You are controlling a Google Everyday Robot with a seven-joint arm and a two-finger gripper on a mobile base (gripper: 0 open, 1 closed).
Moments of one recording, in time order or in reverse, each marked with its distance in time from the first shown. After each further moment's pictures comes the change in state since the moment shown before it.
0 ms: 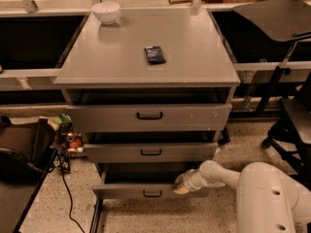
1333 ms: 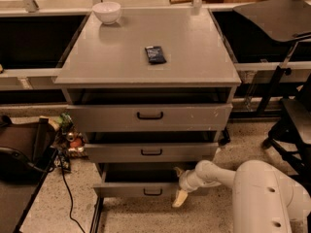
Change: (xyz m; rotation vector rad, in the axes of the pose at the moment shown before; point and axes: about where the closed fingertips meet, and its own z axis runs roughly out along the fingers) arm -0.007 0.012 0.008 -0.043 0.006 -0.063
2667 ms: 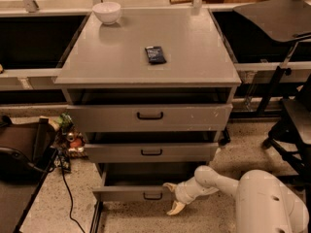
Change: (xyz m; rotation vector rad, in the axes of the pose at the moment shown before) arm -0.020 0.087 0.017 -0.257 -0.173 -0.243
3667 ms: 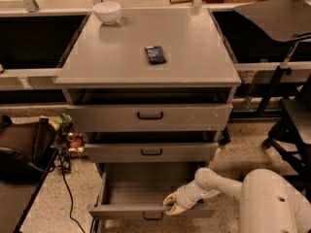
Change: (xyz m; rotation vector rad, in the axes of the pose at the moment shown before) arm -0.011 0.020 -0.008 -0.039 -0.005 -0.008
